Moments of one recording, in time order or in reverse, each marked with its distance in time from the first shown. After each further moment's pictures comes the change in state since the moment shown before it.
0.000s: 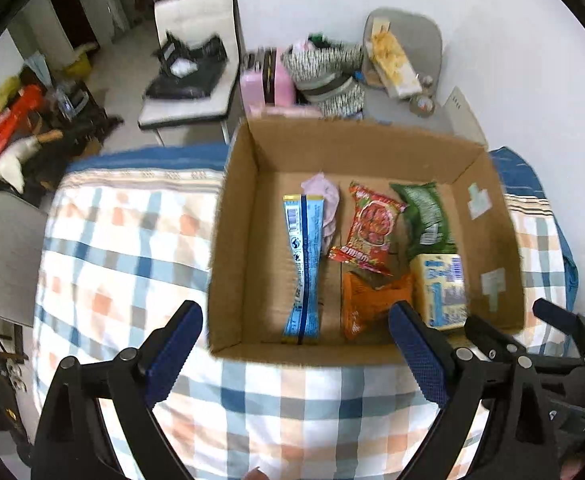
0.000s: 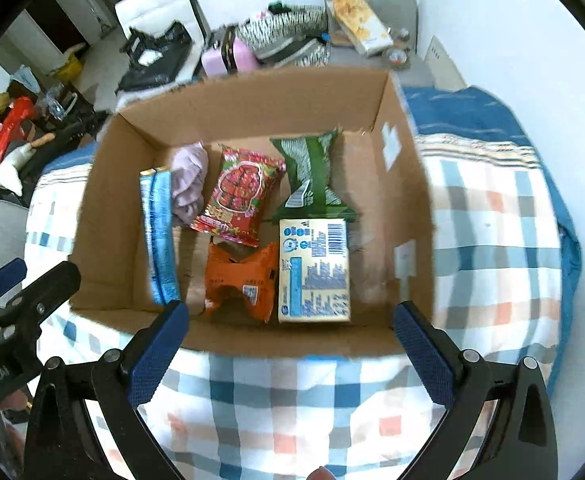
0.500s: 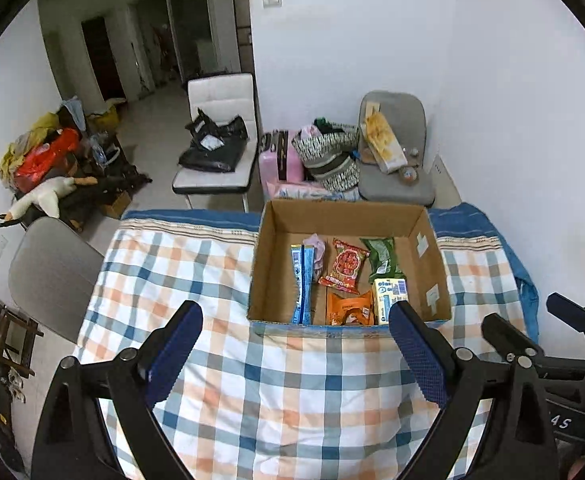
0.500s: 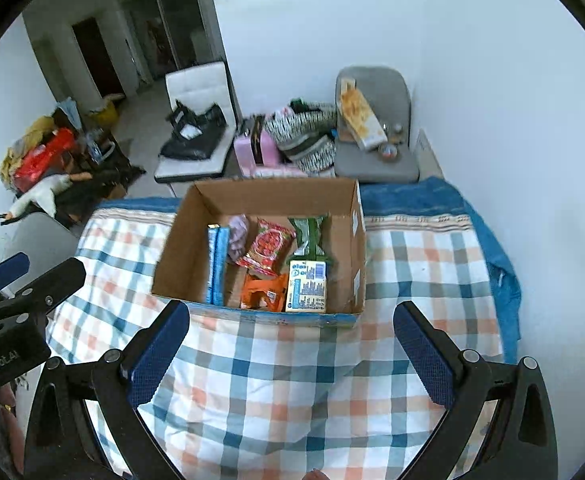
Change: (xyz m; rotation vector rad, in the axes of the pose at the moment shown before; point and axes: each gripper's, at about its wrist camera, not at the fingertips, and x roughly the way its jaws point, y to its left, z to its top) left arm -0.185 -0.011 -0.060 -0.027 -0.269 0.037; right arm -0.206 -0.008 -0.082 -0.076 -0.330 0.026
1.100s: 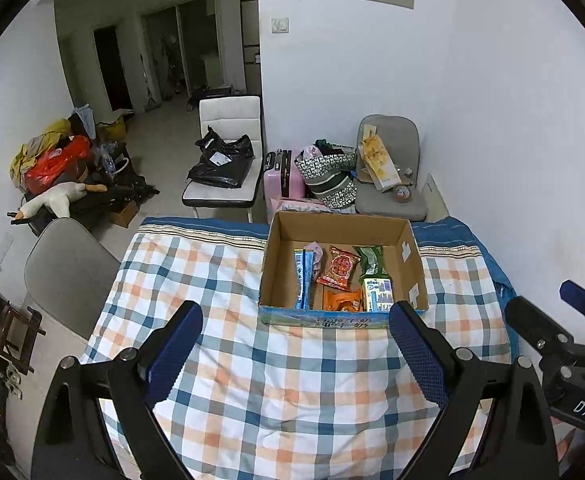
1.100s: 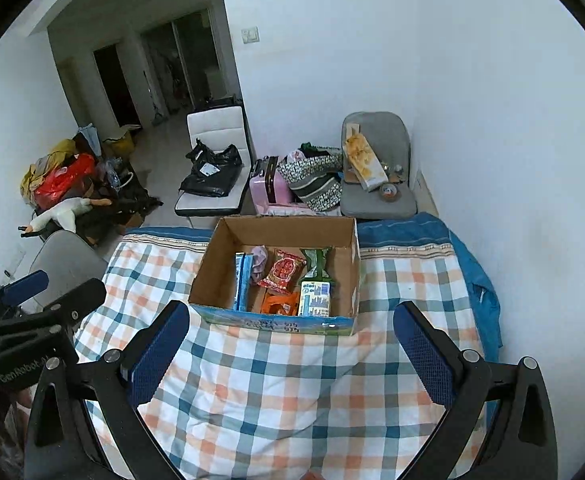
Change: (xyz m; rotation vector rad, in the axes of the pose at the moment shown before) left arm -0.088 0.005 -0.028 -0.025 -0.066 -0.004; right arm -0.120 0.007 -0.026 -0.023 -0.142 0.030
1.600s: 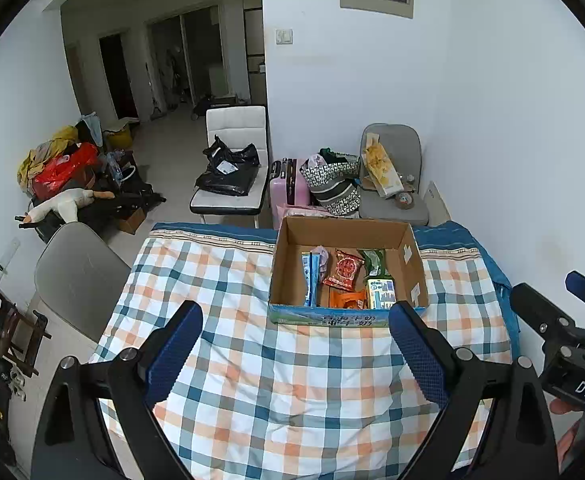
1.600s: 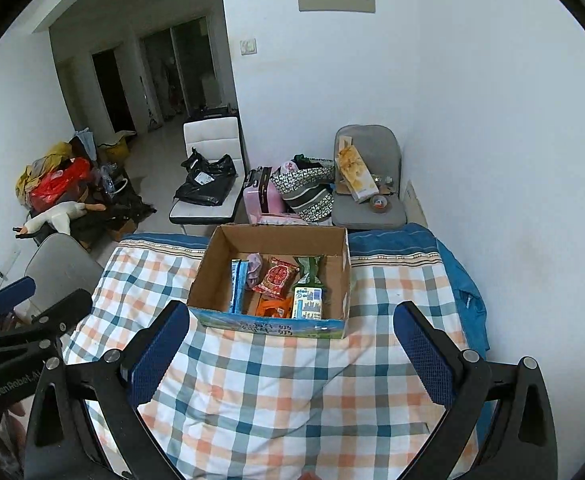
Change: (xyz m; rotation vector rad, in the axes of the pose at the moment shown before) left arm -0.034 0.008 -0.009 0.003 -0.037 0.016; right arm -0.029 -0.001 0.002 -0.001 -0.031 -0.031
